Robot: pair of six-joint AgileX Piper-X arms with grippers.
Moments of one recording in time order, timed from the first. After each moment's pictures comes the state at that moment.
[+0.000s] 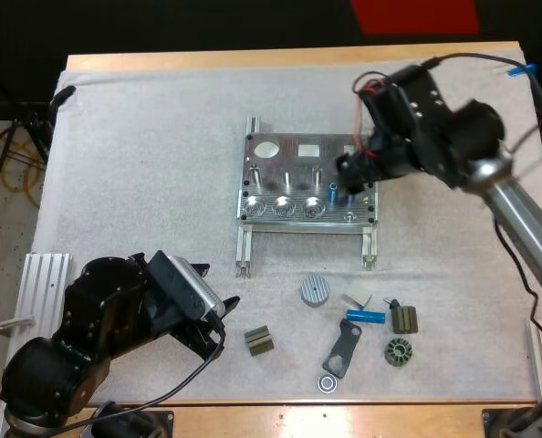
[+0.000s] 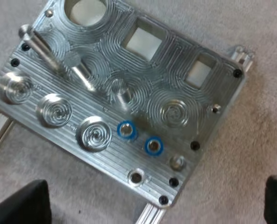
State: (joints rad) left arm -0.45 0.64 -0.86 1.04 0.32 -1.56; right arm 0.56 1.57 -1.64 1.19 0.05 -1.84
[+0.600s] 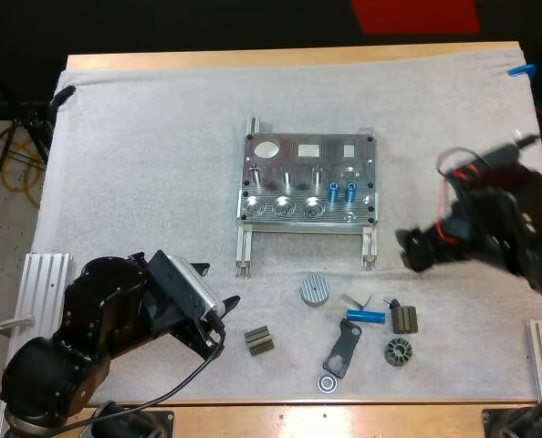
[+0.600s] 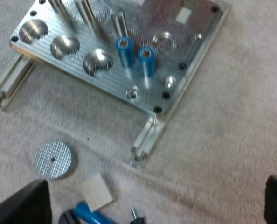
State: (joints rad) left arm -0.45 0.64 -0.86 1.03 0.32 -1.56; right arm 0.56 1.03 -1.22 1.18 0.05 -1.79
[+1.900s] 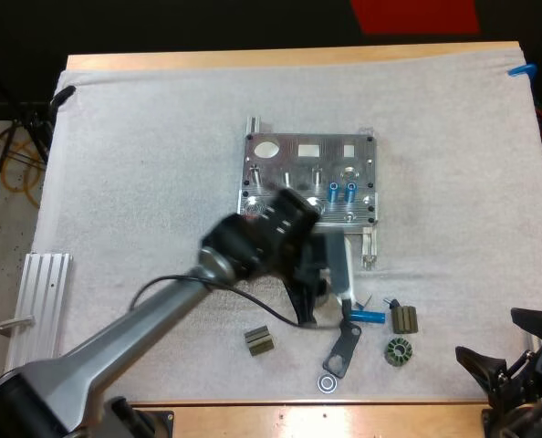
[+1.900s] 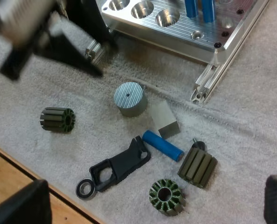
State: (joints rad) left arm -0.80 1.47 -1.10 0.88 0.30 -1.10; right arm 0.56 0.38 -0.93 1.33 -0.15 -1.70
